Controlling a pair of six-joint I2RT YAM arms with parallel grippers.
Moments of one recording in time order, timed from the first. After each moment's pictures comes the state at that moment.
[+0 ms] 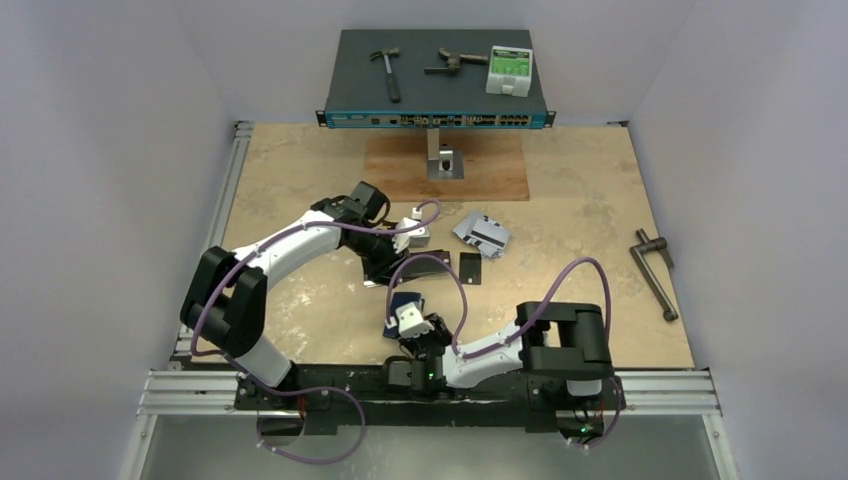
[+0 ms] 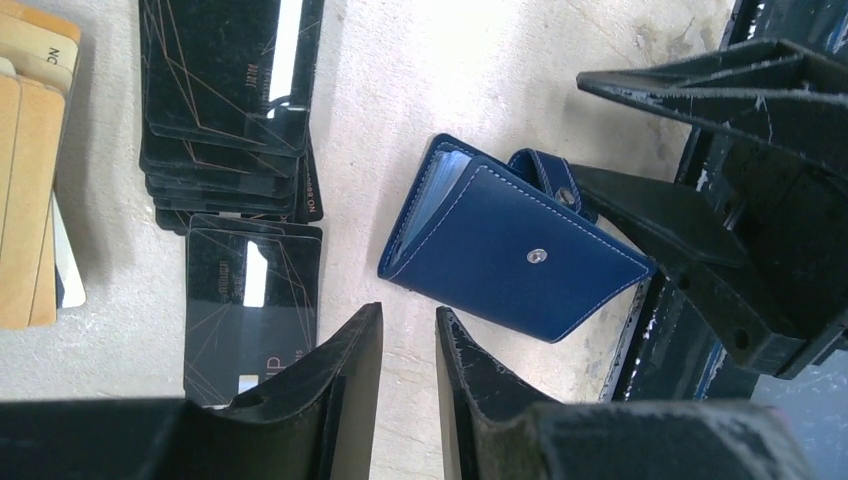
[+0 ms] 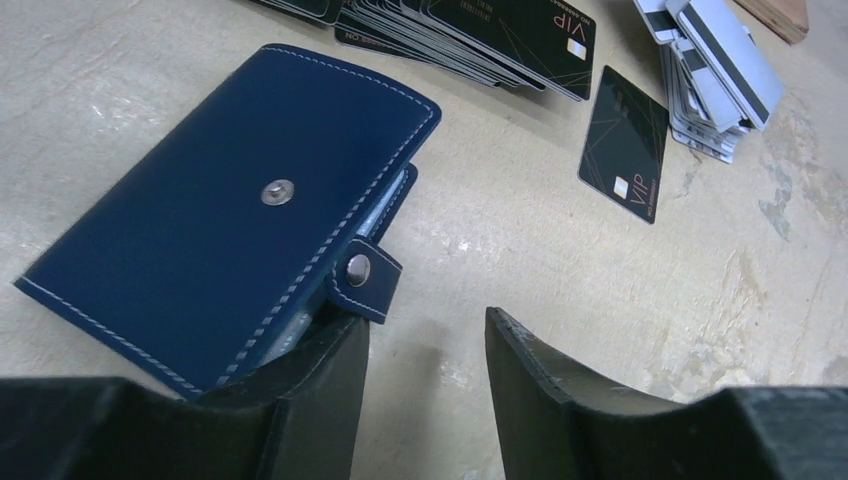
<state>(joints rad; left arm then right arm) -0.52 1.61 1.11 -0.75 0.60 0.59 1.56 1.84 0.88 -0.29 1.17 0.81</state>
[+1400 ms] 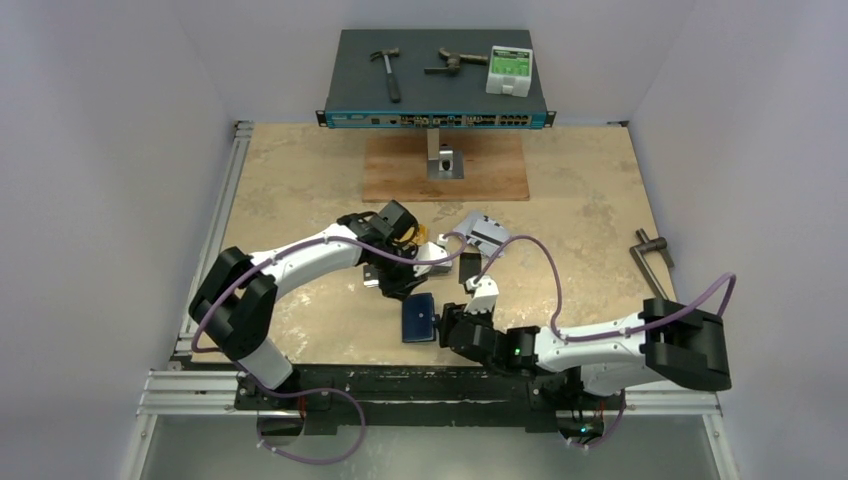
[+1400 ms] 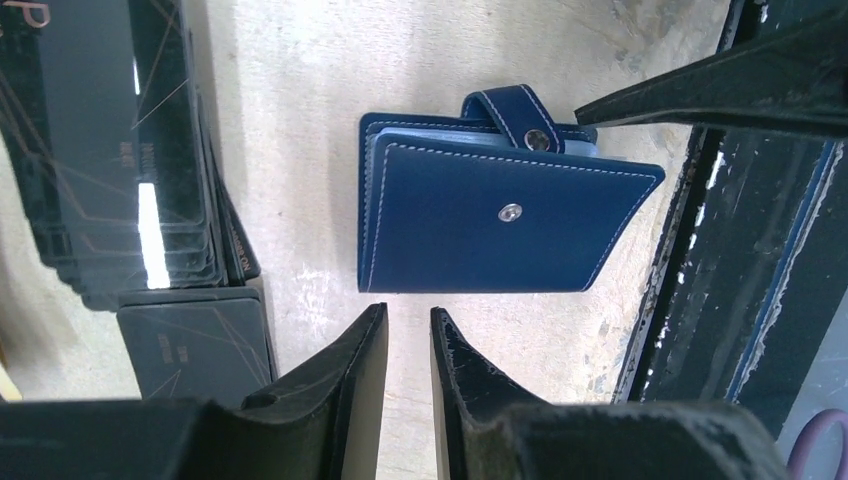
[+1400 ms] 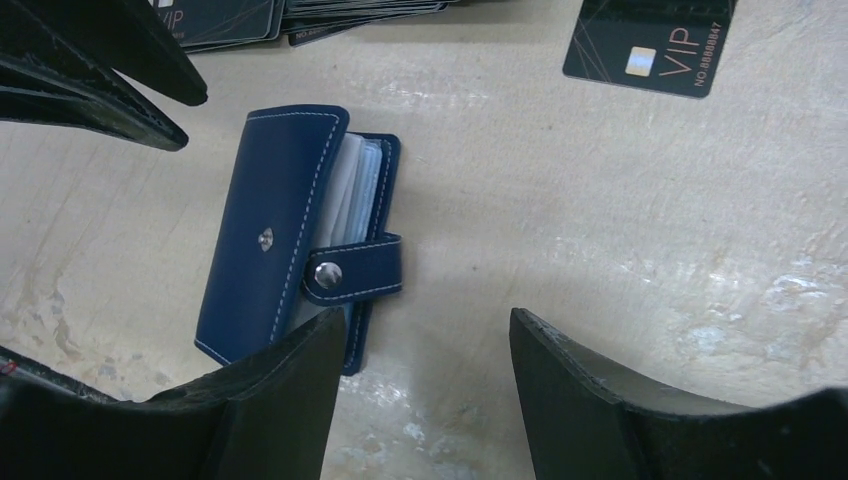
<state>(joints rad) -0.71 1.62 1.09 -0.72 0.45 0.59 1.36 1.28 0.43 0.04 0.74 0.98</state>
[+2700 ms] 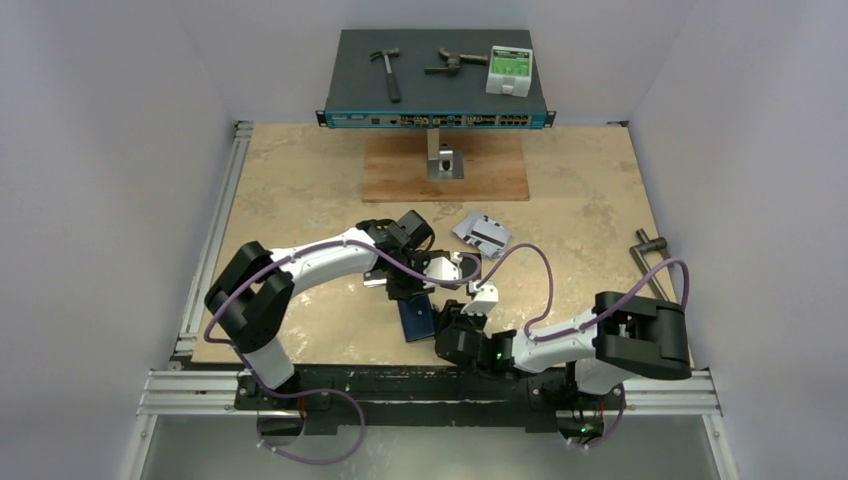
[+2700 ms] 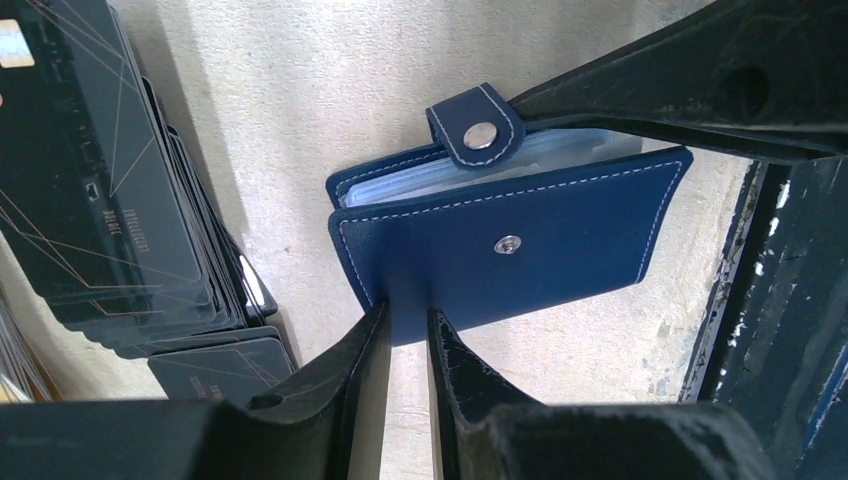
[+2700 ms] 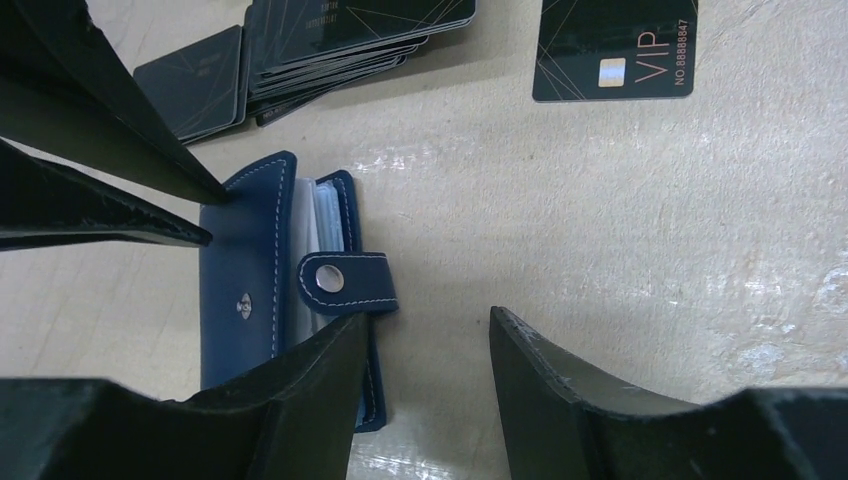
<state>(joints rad) -0.80 1.69 1.12 -0.72 0.33 0.70 1.39 1.47 0.43 0.19 0.92 1.16</state>
